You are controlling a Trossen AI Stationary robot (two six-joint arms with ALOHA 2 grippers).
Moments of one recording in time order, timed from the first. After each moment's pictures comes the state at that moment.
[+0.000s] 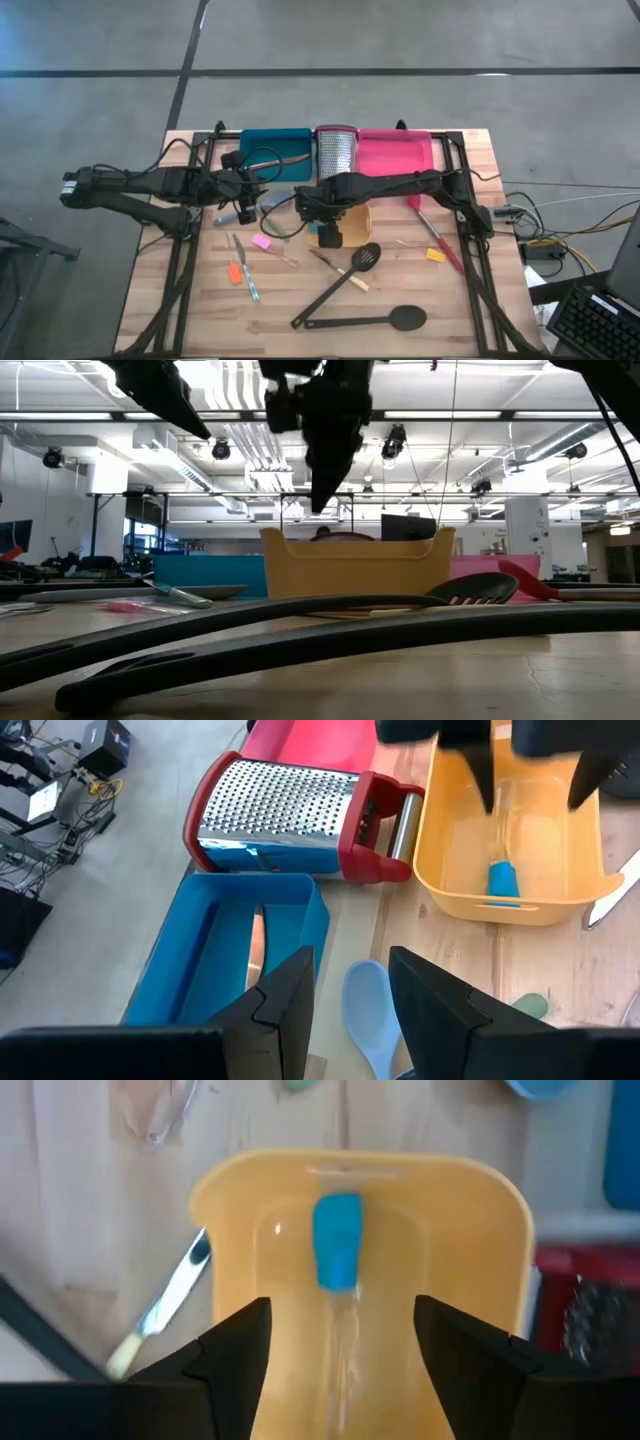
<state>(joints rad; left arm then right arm) -0.03 0.94 0.95 -0.72 -0.47 0.07 0.02 2.15 2.00 -1.16 0.00 0.02</state>
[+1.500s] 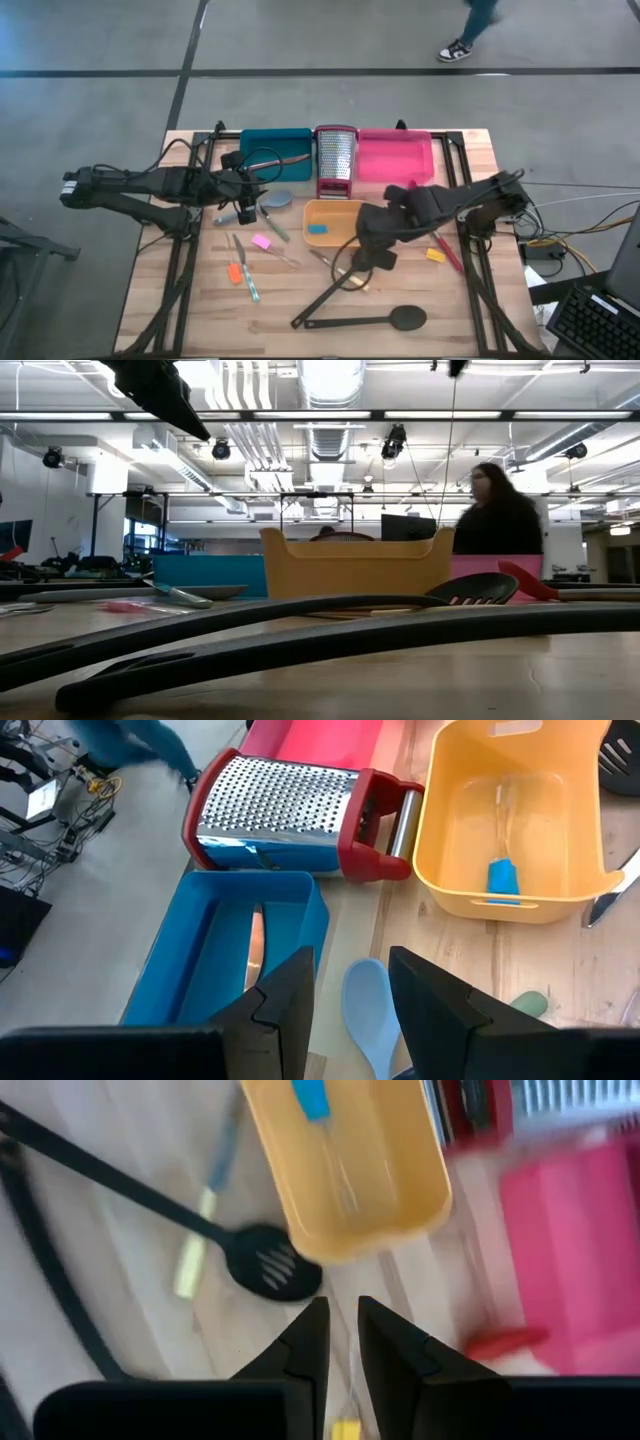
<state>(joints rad) -0.03 0.94 0.94 -0.72 -0.47 0.07 0.32 1.75 1.90 -1.57 0.25 0.65</state>
